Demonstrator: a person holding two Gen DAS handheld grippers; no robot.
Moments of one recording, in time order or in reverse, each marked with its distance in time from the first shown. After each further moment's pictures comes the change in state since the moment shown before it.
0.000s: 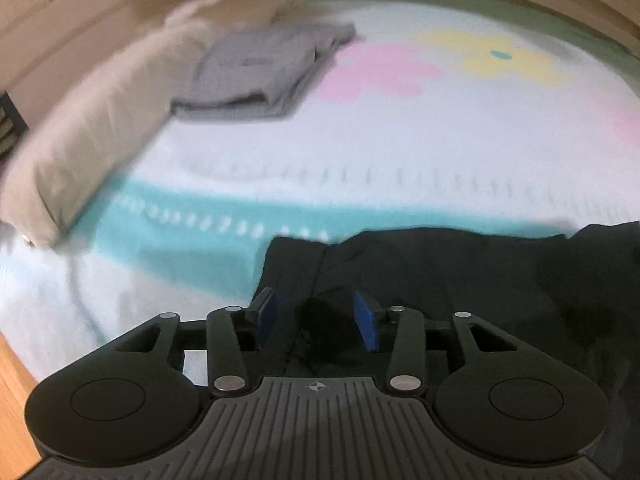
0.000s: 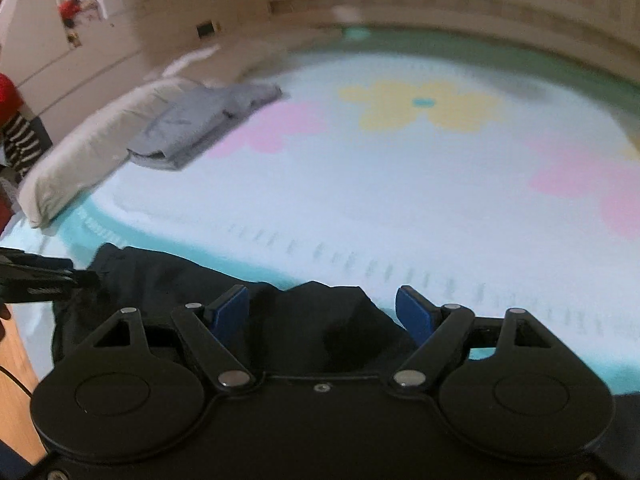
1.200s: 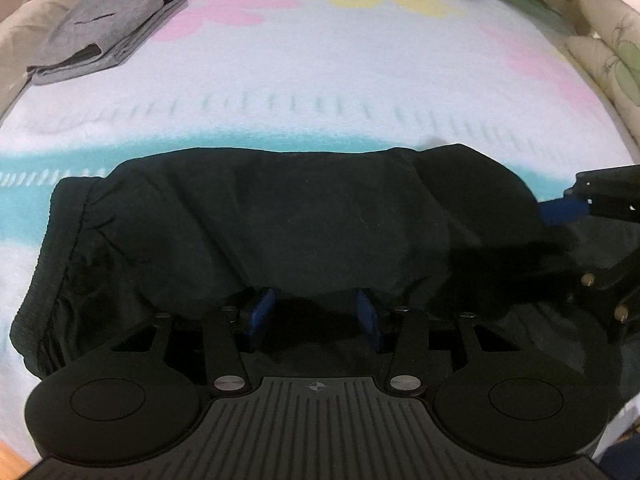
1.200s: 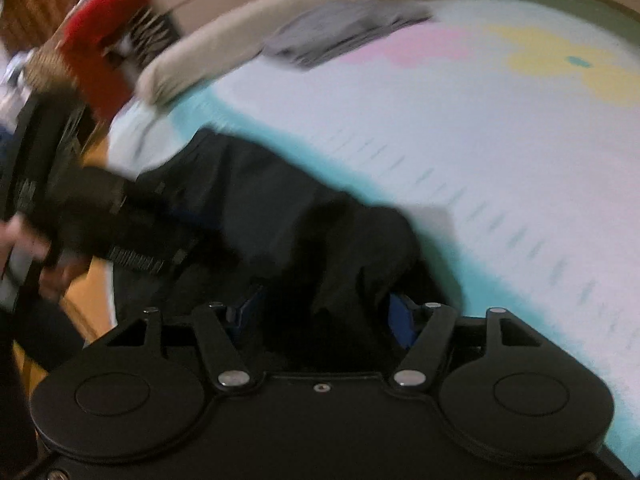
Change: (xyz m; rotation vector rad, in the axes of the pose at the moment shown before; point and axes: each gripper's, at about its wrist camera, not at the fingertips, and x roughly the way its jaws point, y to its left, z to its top) left arm 0.019 -0.090 -0.027 0.101 0.116 -0.264; right arm 0.023 -0.013 -0.031 -0.315 0.226 0.409
